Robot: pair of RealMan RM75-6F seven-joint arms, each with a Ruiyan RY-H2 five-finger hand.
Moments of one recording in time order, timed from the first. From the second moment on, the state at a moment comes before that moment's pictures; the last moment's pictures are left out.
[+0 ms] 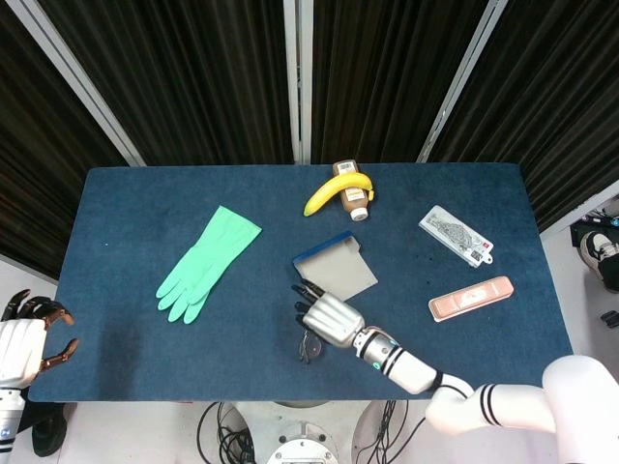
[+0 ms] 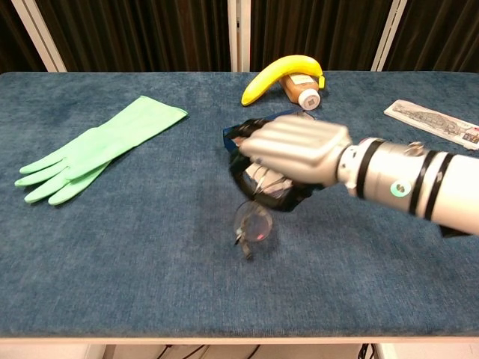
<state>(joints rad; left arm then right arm) -0.07 -1.09 -0.03 -1.65 1.47 1.48 0.08 0.86 -1.67 0.04 -1.47 -1.43 0.87 -0.38</state>
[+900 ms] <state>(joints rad) -0.07 -1.09 -0.03 -1.64 1.48 1.48 0.09 0.36 -1.22 -0.09 -1.75 -1.47 1.53 -0.36</state>
